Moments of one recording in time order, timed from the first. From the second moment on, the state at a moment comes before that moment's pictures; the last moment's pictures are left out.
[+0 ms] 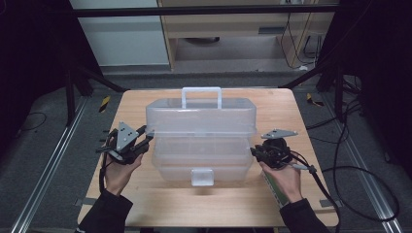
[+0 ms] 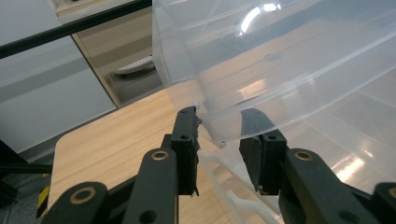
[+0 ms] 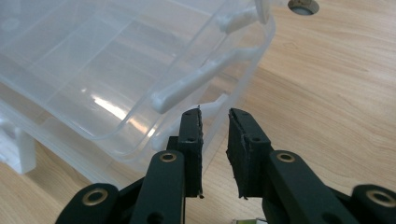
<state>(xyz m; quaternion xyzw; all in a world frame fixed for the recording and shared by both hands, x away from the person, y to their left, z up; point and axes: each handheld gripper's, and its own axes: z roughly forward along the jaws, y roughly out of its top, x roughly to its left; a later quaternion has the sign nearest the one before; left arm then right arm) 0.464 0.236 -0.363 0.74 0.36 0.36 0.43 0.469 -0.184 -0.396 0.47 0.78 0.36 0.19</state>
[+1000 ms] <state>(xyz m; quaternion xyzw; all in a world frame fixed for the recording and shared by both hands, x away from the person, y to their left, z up) 0.471 0.234 -0.349 0.73 0.37 0.37 0.43 0.471 -0.178 -0.404 0.47 0.79 0.35 0.18</state>
